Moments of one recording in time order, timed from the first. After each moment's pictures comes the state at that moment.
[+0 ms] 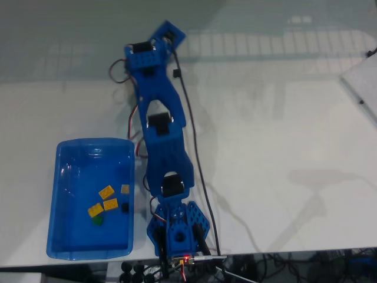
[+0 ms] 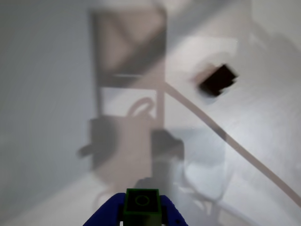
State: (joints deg) arm -9.1 77.1 77.9 62.8 -36.8
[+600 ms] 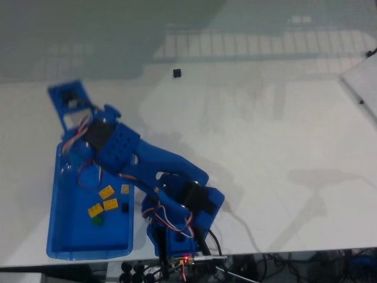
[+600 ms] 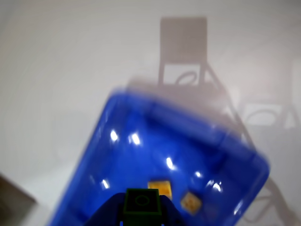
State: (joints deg) arm -57.0 130.7 106.7 88.8 -50.4
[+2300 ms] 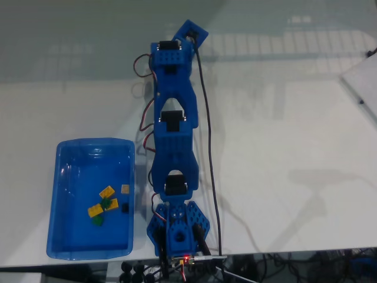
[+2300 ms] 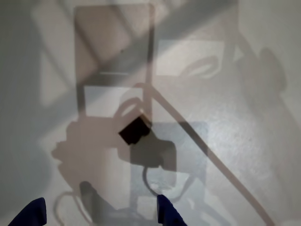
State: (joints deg) arm 2.9 71.1 75.9 64.0 -51.1
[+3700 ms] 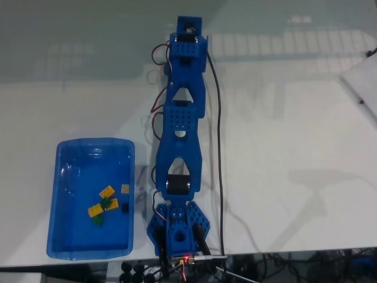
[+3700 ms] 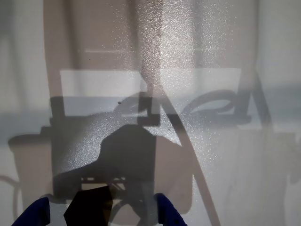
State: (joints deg) arm 9.1 46.5 48.1 69.4 -85.2
